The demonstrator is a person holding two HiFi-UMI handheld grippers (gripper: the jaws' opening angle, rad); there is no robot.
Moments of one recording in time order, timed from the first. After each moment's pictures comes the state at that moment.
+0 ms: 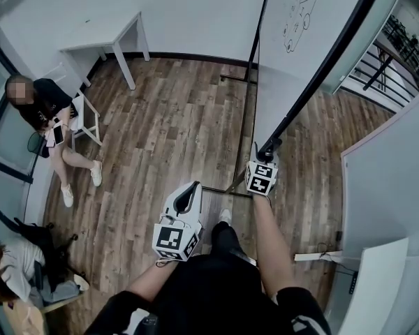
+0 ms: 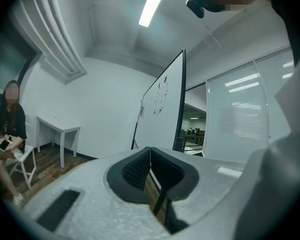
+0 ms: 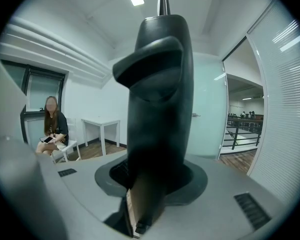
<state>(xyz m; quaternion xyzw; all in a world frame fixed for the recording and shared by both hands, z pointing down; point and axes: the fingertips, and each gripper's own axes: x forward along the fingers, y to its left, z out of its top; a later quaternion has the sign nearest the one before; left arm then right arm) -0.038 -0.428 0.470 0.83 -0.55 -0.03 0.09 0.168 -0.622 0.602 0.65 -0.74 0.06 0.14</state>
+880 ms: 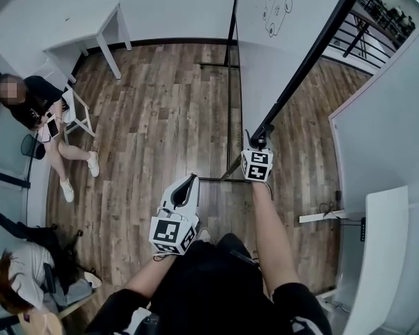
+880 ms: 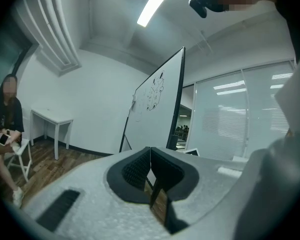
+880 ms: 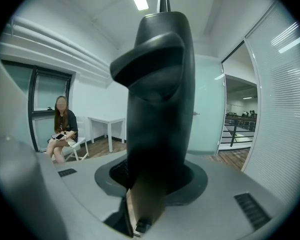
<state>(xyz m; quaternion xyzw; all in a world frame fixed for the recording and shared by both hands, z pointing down) -0.076 -0.283 0.481 0.87 -0.49 -0.02 0.12 0.130 -0.467 0.610 0.65 -0.74 0.07 0.14</state>
